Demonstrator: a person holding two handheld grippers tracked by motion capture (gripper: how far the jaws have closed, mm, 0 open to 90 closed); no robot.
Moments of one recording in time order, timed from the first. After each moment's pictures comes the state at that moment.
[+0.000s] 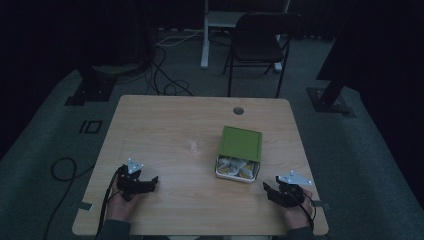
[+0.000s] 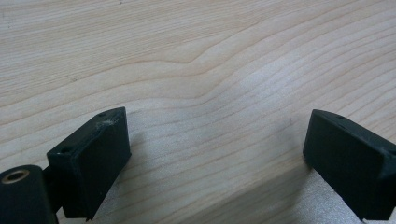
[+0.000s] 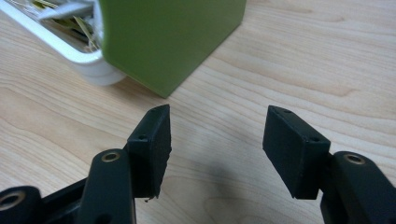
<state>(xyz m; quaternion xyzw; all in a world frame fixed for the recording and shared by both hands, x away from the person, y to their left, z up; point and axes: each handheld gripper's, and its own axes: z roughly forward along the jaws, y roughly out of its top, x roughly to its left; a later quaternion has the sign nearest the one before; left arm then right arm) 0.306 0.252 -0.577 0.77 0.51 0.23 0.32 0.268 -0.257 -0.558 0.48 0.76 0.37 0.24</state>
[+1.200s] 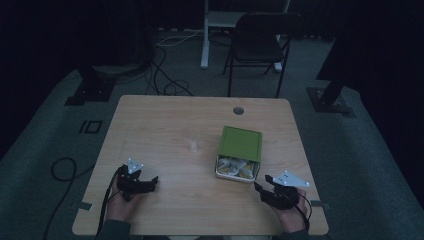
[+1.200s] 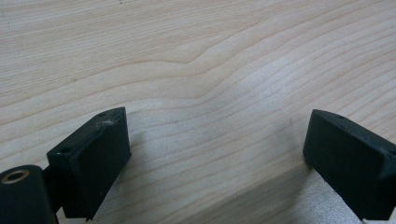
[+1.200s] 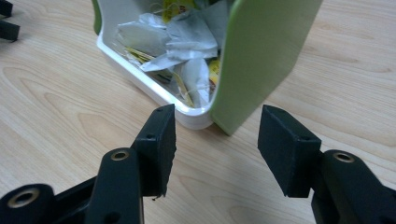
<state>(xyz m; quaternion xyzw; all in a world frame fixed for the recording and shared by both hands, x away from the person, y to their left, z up) 0.306 0.252 -0.577 0.77 0.51 0.23 0.32 0.252 -0.230 -0.528 0.43 0.77 0.42 0.22</state>
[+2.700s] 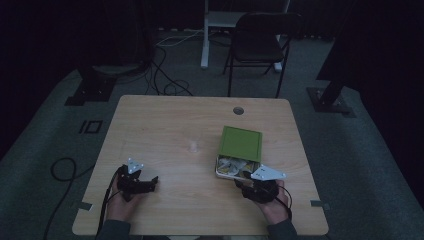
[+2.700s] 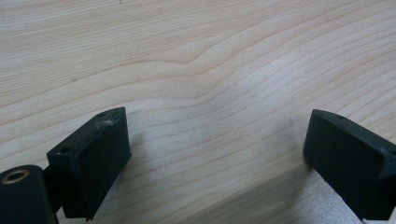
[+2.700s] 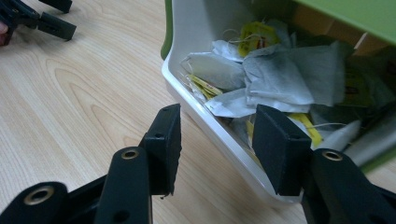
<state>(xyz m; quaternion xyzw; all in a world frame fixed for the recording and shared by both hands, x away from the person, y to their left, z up) 0.306 0.252 -0.577 0.77 0.51 0.23 0.32 0.273 -0.181 -0.526 0.35 0.80 0.44 0.19</state>
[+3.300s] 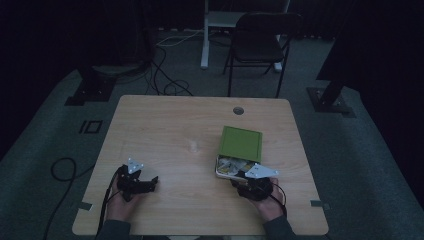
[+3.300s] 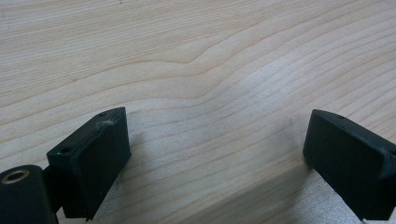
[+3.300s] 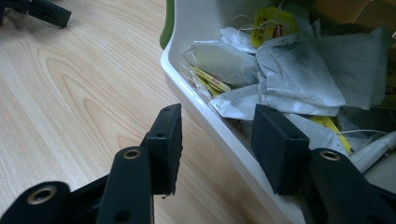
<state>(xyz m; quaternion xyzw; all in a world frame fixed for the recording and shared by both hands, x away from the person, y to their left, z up) 0.306 0.252 -0.577 0.77 0.51 0.23 0.31 0.286 -0.170 -0.540 0.34 0.82 0.43 0.18</state>
